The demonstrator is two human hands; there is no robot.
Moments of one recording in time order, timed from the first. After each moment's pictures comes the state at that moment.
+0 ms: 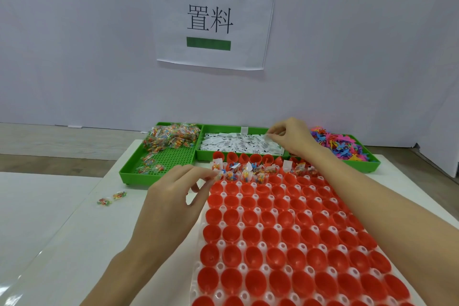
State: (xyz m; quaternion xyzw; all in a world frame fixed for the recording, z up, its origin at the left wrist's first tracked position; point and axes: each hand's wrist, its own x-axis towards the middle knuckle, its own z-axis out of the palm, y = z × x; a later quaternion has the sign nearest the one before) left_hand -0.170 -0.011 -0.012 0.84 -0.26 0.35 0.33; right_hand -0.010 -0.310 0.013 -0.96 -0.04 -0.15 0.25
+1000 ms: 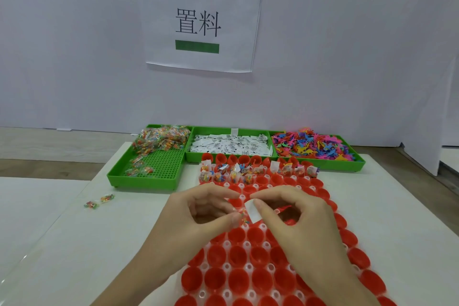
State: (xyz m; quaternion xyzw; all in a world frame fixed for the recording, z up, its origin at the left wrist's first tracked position) left_hand -0.206 -0.045 -0.001 0.71 -0.18 -0.04 0.68; right_hand -0.246 -0.242 0.004 -0.86 -0.07 -0.24 0.45
